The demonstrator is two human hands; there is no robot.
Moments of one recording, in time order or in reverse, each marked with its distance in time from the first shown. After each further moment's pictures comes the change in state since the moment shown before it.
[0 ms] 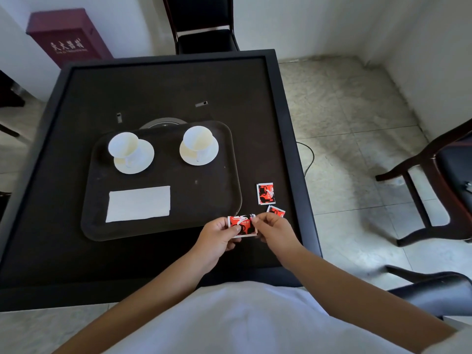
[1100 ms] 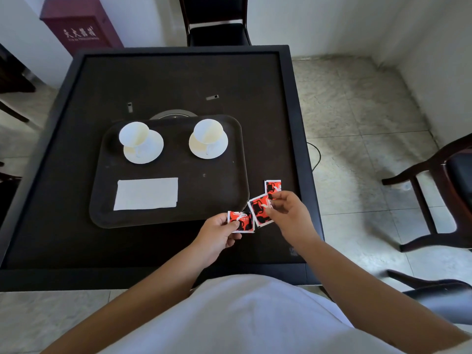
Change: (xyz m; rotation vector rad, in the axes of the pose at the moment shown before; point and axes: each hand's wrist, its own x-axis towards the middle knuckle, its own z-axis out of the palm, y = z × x) left_hand -0.001 -0.004 -0.013 -0.086 -0.010 -0.044; right_hand 0.009 -0.020 -0.016 -0.121 0.086 -0.205
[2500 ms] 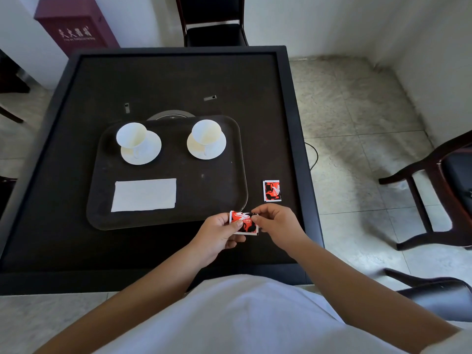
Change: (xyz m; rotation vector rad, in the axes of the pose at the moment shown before) left_hand -0.007 0.009 -0.001 0.041 -0.110 0.047; right_hand -0.010 -0.014 0.015 -0.142 -0.183 0.053
